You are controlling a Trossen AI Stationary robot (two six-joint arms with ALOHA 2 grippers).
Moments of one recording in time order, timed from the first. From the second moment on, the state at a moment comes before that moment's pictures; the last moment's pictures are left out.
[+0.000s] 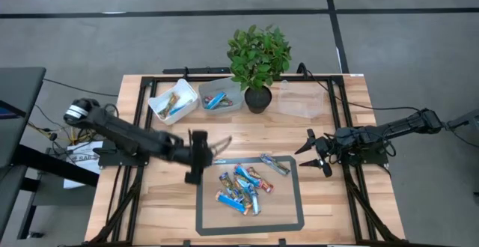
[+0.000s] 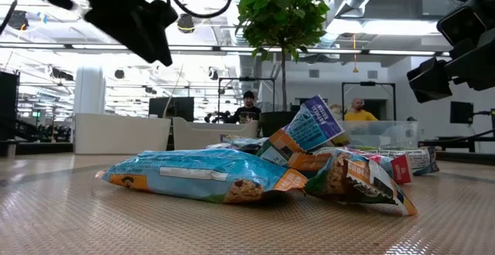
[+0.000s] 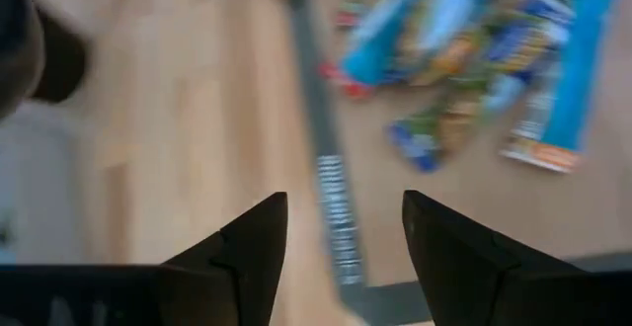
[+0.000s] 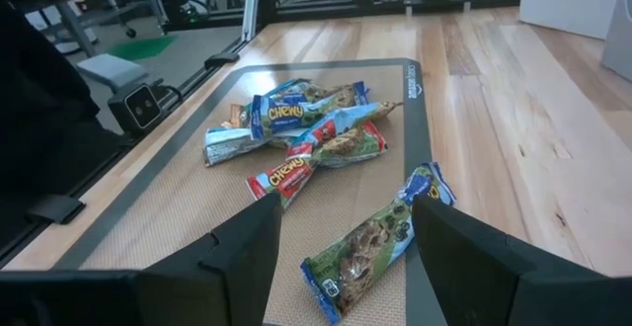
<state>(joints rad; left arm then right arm) -0.35 1.37 0.96 -0.57 -0.29 -0.06 0.21 0.33 0.01 0.03 -0.10 0.08</state>
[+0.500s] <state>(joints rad) -0.55 1.69 0.99 -0.19 -0.15 -0.05 0.21 0.33 0.01 0.03 -0.10 0.08</state>
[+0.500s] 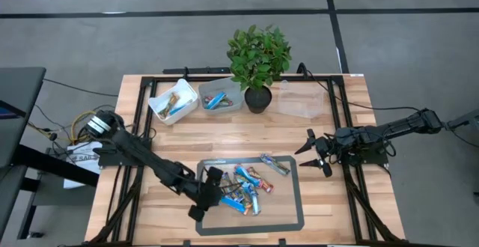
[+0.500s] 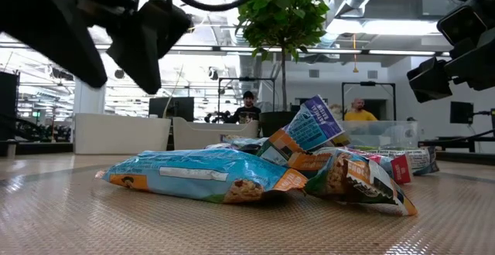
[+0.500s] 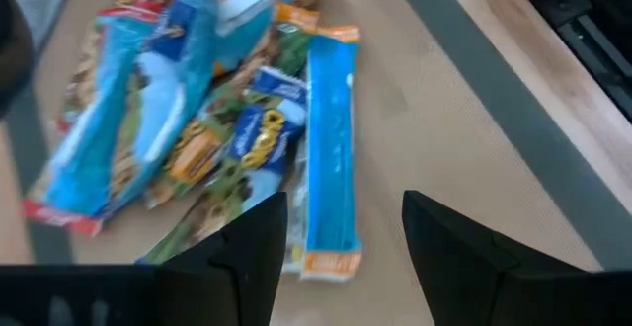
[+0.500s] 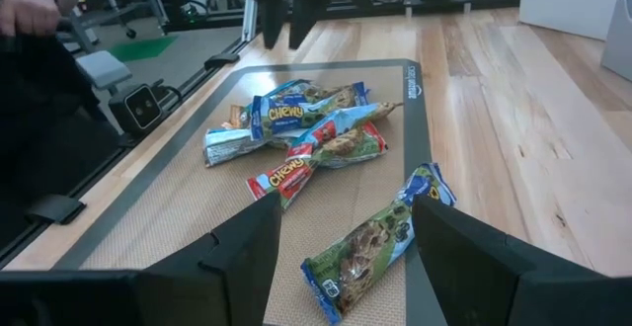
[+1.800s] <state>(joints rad) -0.51 1.93 1.09 -0.16 -0.17 0.01 0.21 0.33 0.01 0.03 -0.10 0.08</state>
